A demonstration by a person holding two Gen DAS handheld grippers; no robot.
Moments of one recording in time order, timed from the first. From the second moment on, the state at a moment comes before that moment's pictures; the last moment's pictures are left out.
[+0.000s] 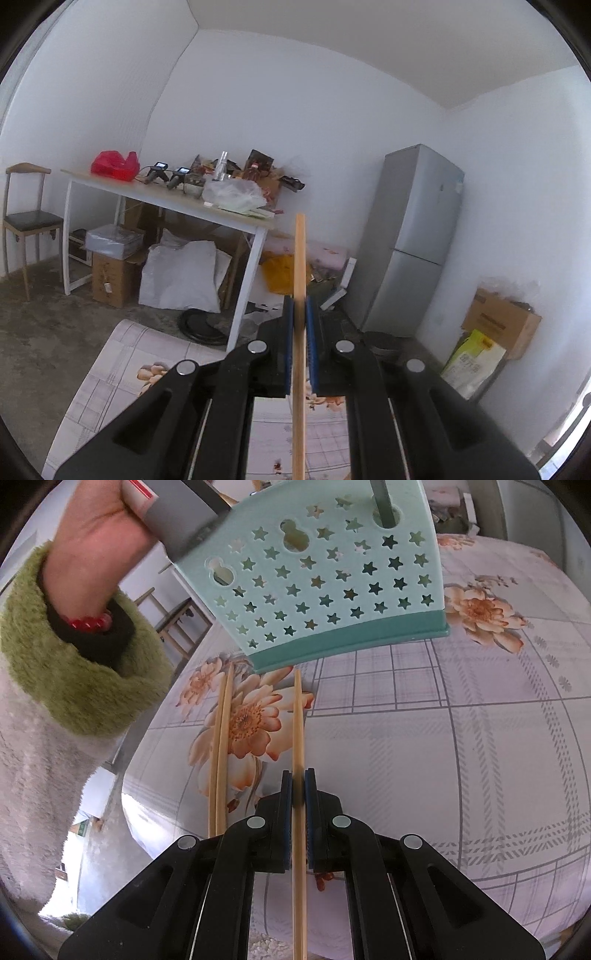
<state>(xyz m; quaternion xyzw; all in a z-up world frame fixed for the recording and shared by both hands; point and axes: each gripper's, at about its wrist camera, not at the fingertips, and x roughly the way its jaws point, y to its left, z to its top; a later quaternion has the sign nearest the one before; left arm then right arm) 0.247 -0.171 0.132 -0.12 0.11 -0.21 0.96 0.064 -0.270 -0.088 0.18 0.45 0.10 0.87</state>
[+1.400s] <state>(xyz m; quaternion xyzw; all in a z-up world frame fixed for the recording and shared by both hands) 0.098 -0.038 -0.006 -0.04 0.32 -0.20 0.93 0.053 -0.311 0.056 0.19 0.25 0.10 0.94</state>
